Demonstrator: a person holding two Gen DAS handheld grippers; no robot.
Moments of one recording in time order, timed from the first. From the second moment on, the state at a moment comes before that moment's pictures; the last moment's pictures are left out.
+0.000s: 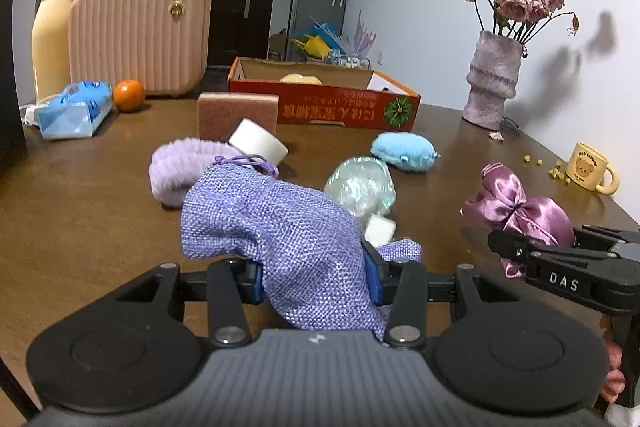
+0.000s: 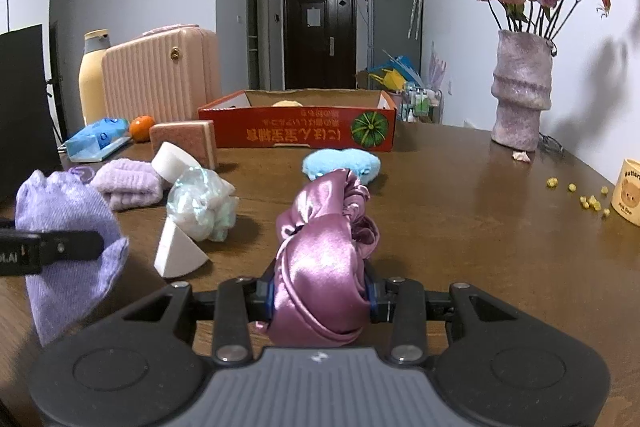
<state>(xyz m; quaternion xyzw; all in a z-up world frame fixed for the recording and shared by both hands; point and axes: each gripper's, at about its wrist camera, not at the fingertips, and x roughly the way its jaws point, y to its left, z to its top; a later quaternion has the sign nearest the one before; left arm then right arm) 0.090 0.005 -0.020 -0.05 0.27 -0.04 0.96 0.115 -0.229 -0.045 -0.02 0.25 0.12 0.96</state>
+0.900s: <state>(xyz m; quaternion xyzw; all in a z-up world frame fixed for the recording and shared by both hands) 0.144 0.005 0.031 -0.03 0.21 -0.03 0.98 0.157 -0.206 0.001 -0.04 0.19 0.14 0.97</state>
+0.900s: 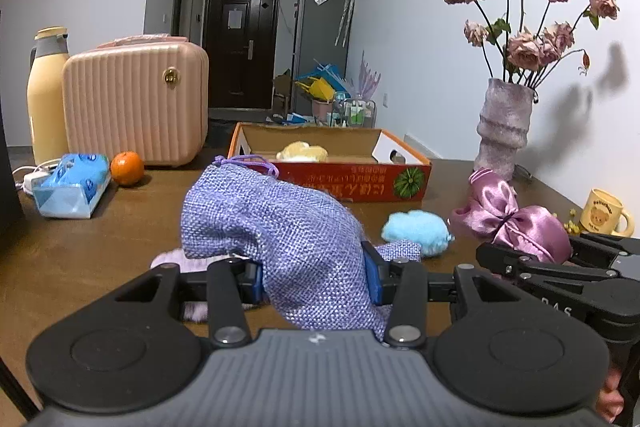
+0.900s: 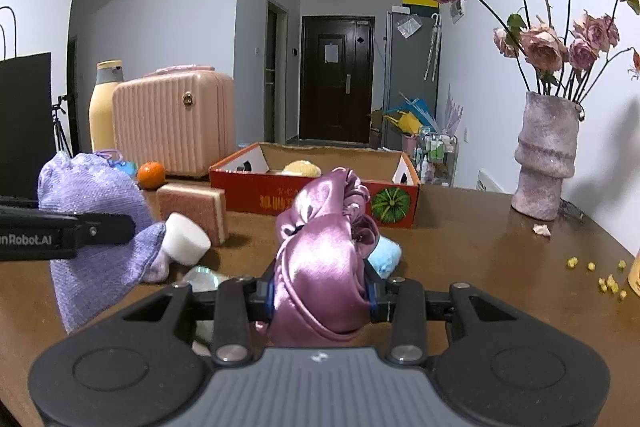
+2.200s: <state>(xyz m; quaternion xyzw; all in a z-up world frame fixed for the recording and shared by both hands) 0.277 0.009 0.071 -0.07 0.16 0.00 0.98 0.301 -0.200 0.023 0.01 0.18 0.13 0.98</state>
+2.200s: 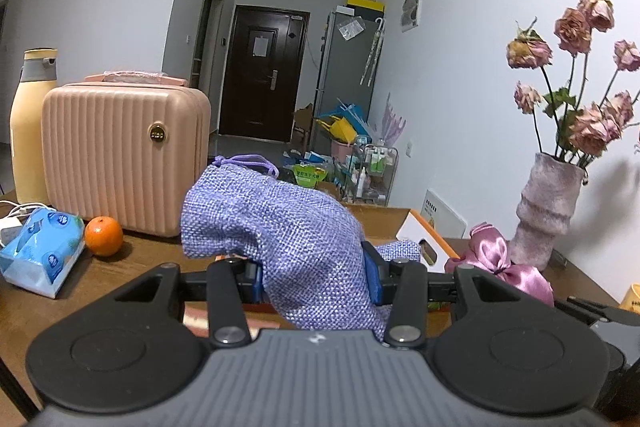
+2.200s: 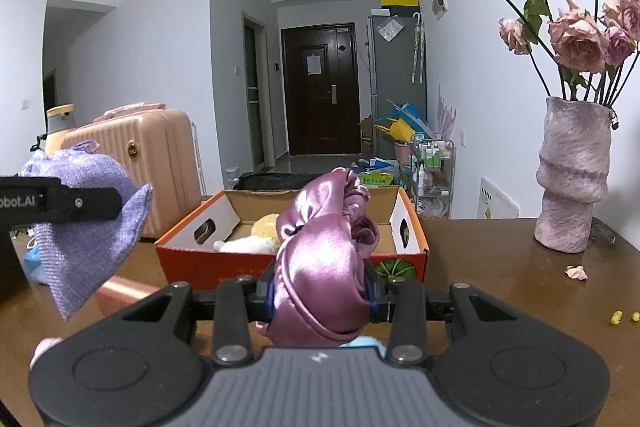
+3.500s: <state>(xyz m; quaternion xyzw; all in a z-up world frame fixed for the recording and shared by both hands) 0.441 0.020 0.040 -0.13 0.22 0.09 0.96 0.445 -0.179 0.008 0.02 0.23 0.10 0.97</state>
